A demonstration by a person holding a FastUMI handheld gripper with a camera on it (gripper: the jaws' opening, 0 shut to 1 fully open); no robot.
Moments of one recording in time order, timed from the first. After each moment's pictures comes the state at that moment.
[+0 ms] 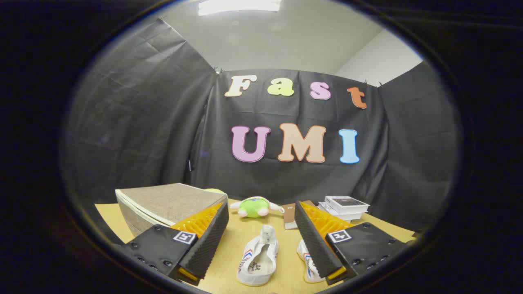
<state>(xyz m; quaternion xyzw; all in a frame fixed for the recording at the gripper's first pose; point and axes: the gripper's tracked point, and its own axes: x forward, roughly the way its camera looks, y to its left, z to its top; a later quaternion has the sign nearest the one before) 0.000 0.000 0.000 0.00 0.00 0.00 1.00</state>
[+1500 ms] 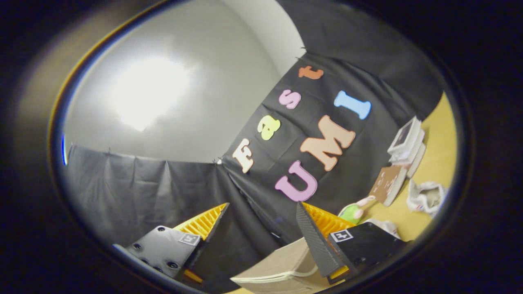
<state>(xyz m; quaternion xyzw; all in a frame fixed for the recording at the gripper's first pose) -0.021 0.030 0.072 0.51 -0.16 0.12 0.84</state>
